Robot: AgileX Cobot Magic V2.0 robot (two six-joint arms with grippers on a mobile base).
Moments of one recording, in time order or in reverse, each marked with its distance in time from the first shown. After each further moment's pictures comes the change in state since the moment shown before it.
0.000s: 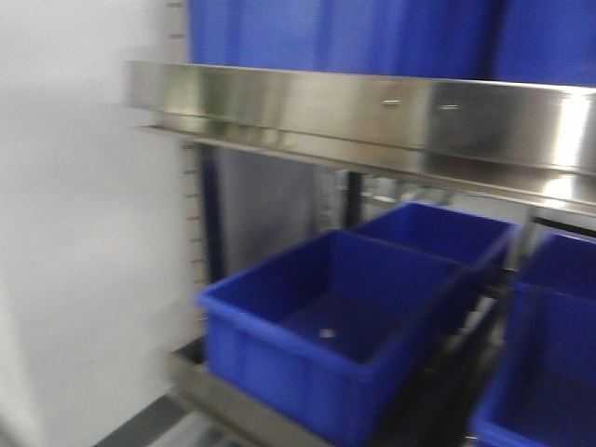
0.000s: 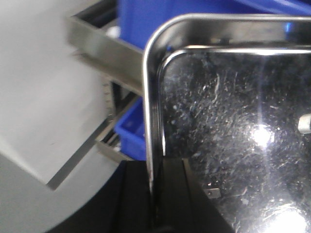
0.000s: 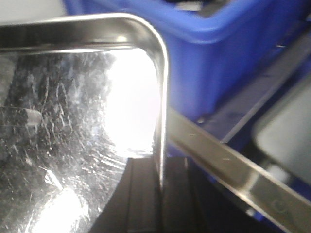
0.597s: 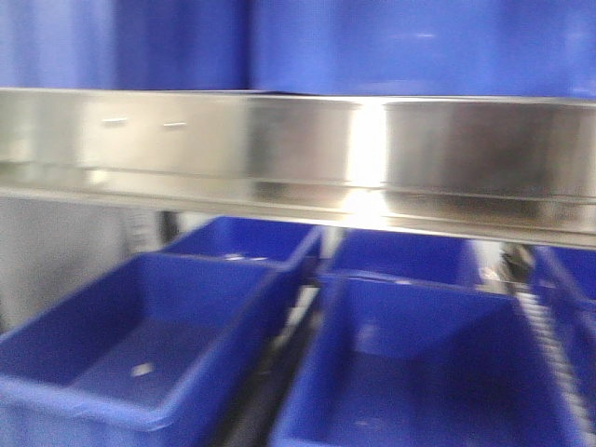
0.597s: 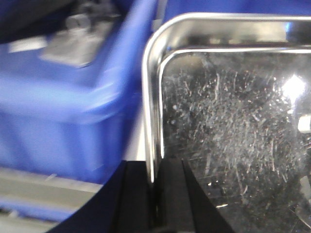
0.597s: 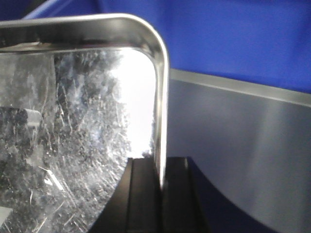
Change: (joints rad) left arm 0.000 0.000 0.000 0.000 0.000 0.000; right arm 0.000 0.000 0.000 0.000 0.000 0.000
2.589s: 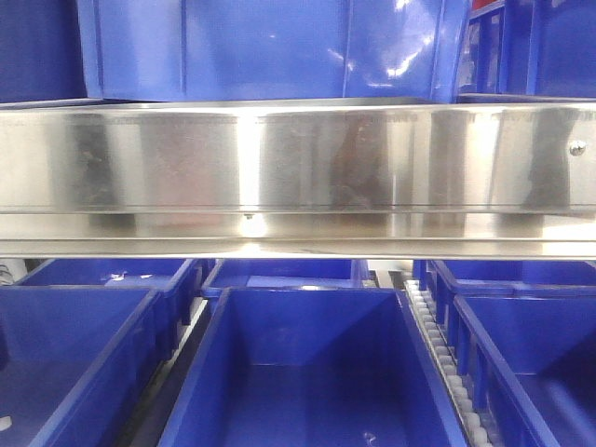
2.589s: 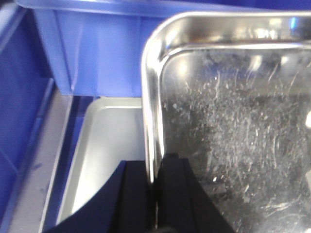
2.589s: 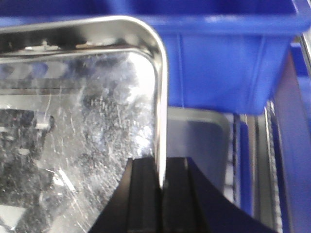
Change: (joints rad) left arm 0.000 -0.003 -0.004 0.018 0.002 -0.008; right arm 0.000 0.000 0.001 -0.010 -0.076 0.000
